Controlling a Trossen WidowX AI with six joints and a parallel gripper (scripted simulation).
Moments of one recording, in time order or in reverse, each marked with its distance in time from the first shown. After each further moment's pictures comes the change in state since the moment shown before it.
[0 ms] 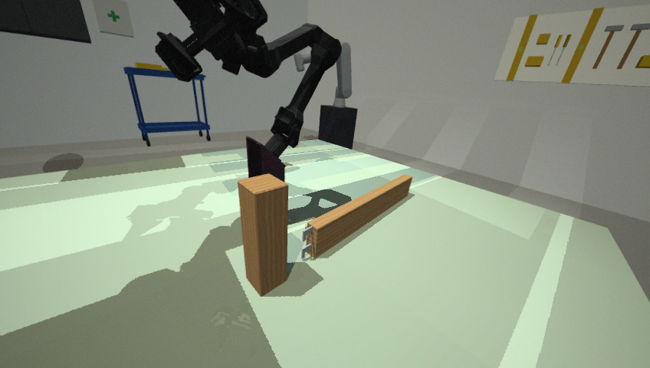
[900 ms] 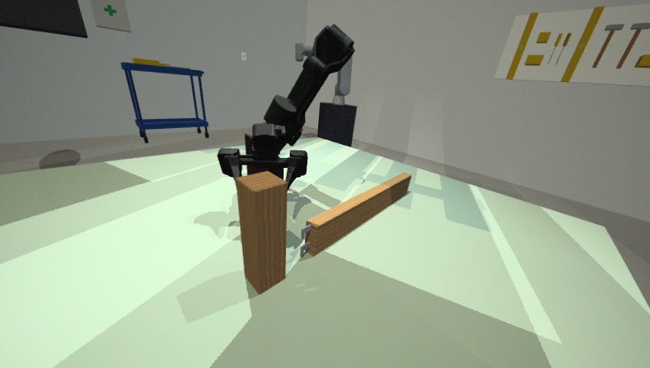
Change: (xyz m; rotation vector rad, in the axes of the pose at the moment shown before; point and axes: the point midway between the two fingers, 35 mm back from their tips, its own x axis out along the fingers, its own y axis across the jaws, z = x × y) arm -0.047 -0.088 -0.258 -0.624 0.474 -0.066
